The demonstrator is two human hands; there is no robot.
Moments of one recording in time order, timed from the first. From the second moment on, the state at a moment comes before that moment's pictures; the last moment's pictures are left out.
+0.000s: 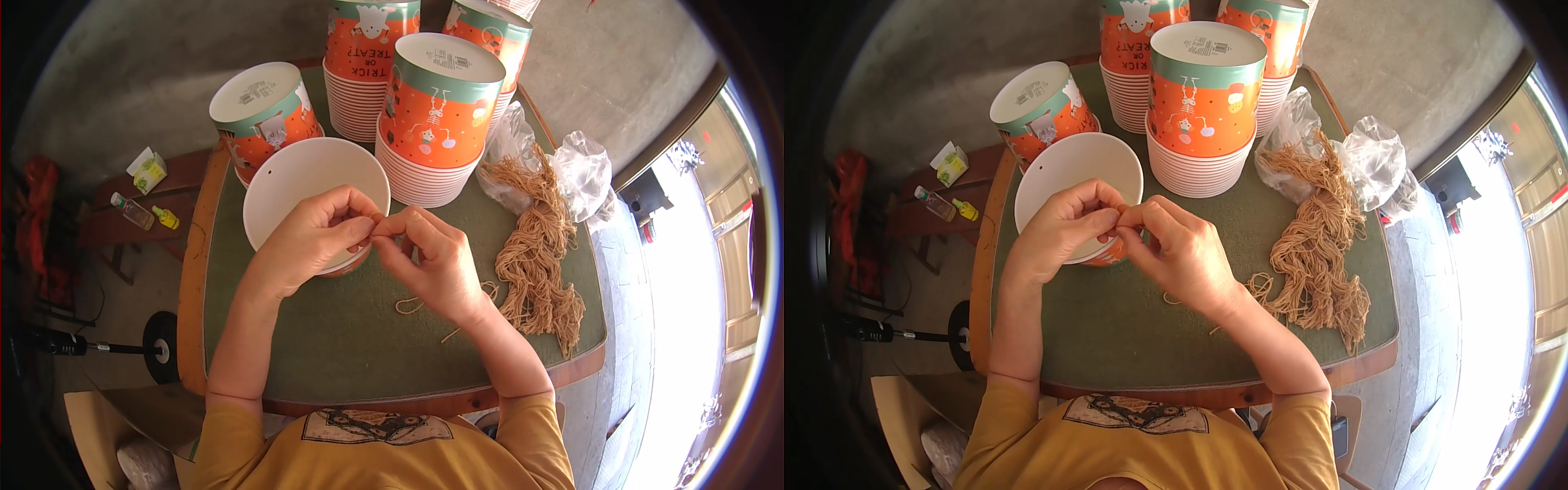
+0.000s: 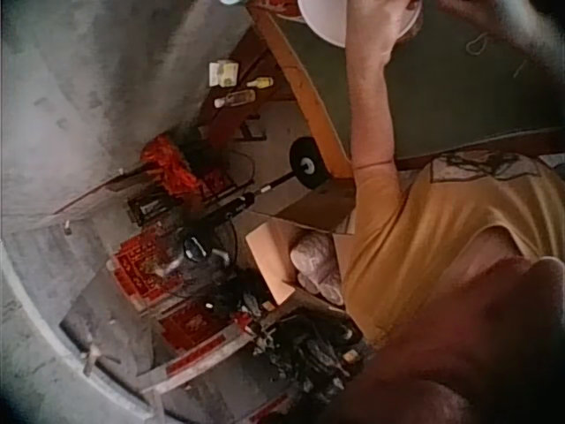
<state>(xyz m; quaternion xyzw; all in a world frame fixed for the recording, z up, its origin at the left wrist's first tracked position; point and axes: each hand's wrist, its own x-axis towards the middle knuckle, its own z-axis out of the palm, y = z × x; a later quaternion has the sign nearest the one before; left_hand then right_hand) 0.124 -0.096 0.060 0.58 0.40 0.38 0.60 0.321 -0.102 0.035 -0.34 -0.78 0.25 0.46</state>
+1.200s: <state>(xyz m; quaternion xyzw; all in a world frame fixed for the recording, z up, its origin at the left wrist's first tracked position) 0.152 -0.105 0.041 0.75 0.44 0.47 0.15 0.322 -0.088 0.021 -0.36 -0.78 0.19 0.48</state>
